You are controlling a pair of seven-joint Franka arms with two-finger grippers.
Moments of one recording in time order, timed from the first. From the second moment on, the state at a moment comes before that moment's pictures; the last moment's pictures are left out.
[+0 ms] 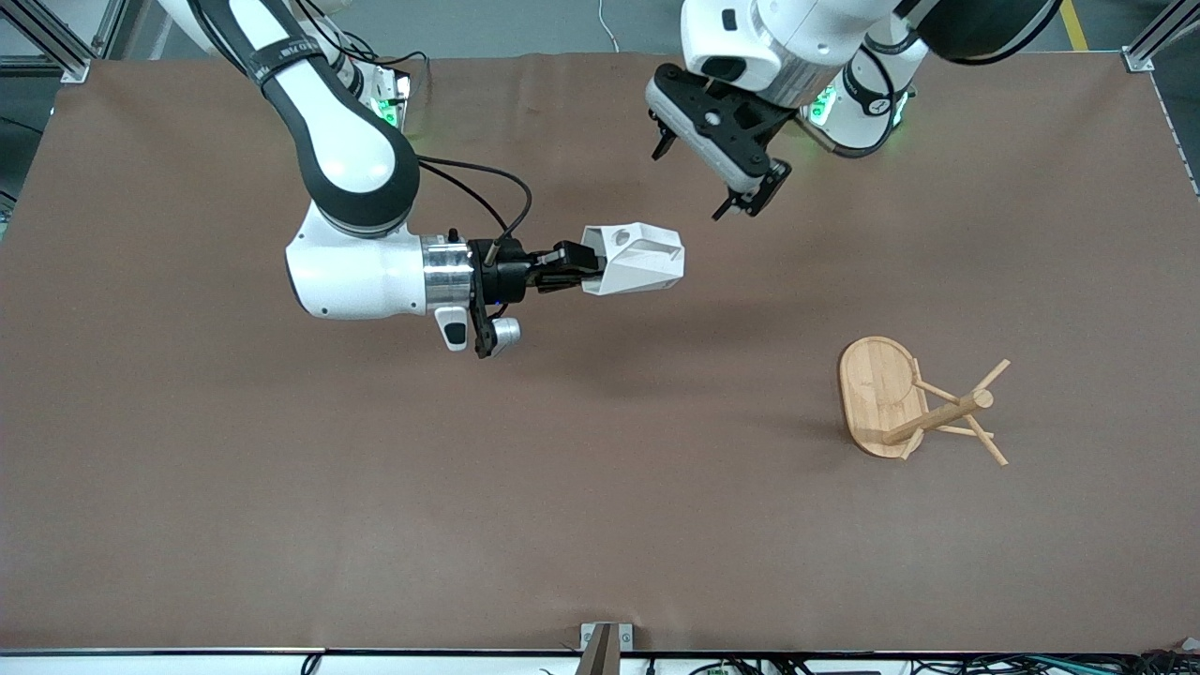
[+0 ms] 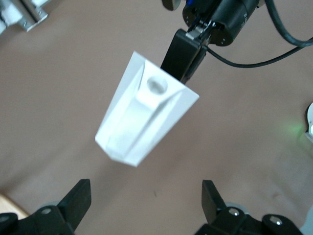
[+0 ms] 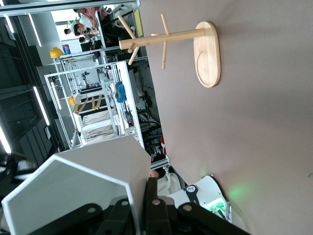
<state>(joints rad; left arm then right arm) -0.18 0.13 -0.50 -1.49 -0.19 1.84 0.22 0.19 0.40 0.40 -1.67 1.30 2.09 -0.14</state>
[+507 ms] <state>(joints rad) -0.17 0.25 -0.50 -1.49 -0.24 1.94 0.45 0.19 0.40 0.41 -1.66 1.30 2.09 -0.12</state>
